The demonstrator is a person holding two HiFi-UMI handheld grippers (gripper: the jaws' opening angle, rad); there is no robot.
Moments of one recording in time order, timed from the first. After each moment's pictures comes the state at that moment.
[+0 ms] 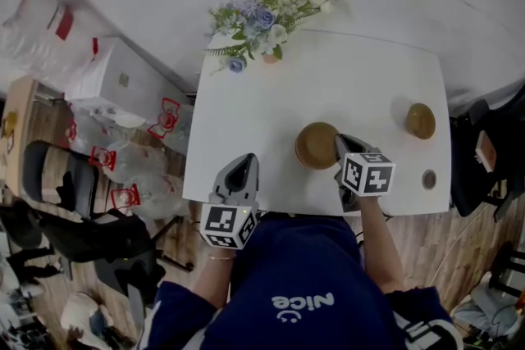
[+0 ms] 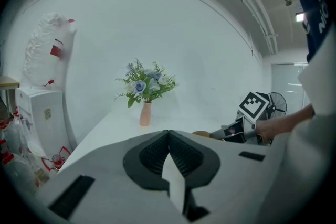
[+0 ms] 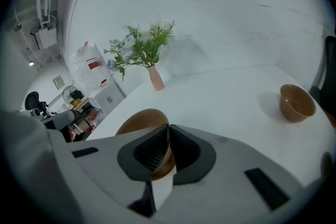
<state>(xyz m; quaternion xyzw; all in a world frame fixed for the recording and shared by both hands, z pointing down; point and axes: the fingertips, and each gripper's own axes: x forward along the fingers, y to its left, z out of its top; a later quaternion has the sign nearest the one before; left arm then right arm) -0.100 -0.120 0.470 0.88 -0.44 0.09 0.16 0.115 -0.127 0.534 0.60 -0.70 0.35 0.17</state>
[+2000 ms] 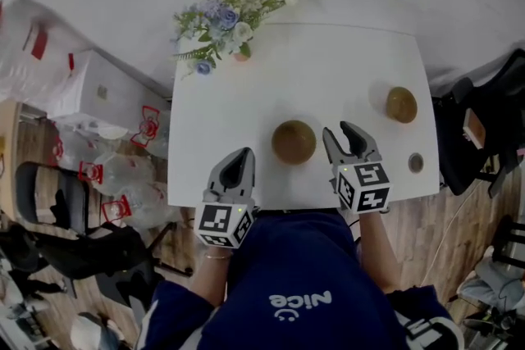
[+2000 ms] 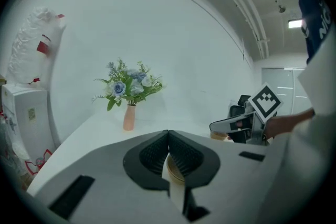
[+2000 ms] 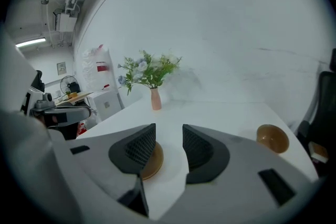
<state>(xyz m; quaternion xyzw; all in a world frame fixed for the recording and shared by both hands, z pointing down) -0.055 -0.119 0.456 0.91 -0.39 0.07 0.15 0.136 -0.108 0.465 0.64 -0.72 0.20 0.16</state>
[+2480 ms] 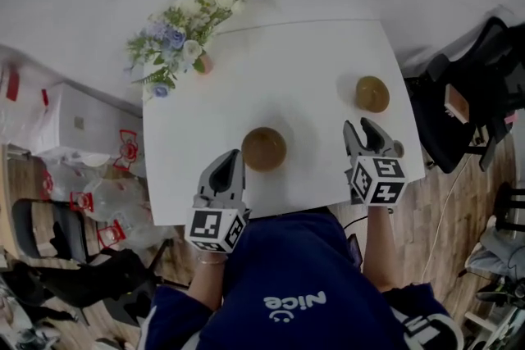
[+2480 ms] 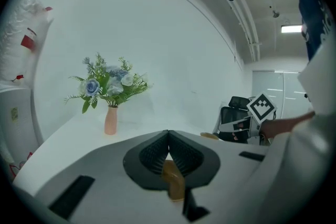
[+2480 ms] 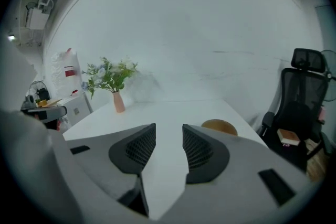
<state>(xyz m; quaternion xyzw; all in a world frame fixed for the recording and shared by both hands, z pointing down) 0.003 -0.121 0.446 0.93 -0.34 0.06 0.15 0.266 -0.063 0.462 0.75 -0.61 0.22 0.14</state>
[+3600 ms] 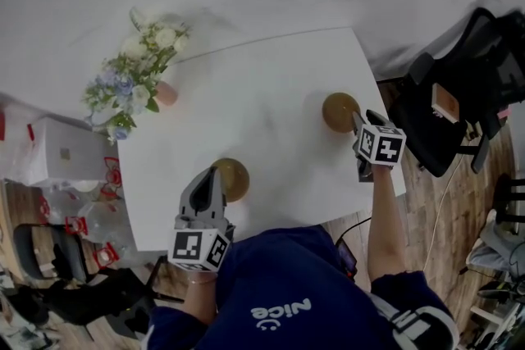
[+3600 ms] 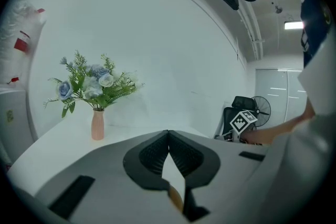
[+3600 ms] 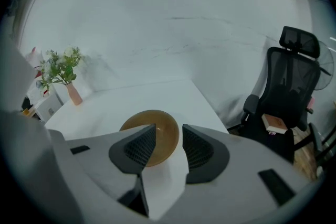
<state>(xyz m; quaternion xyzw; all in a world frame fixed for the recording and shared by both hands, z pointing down) 0.076 -0.133 0.427 0.92 -0.35 0.07 0.16 0.461 -0.076 0.545 0.77 -0.52 0.33 0.17</state>
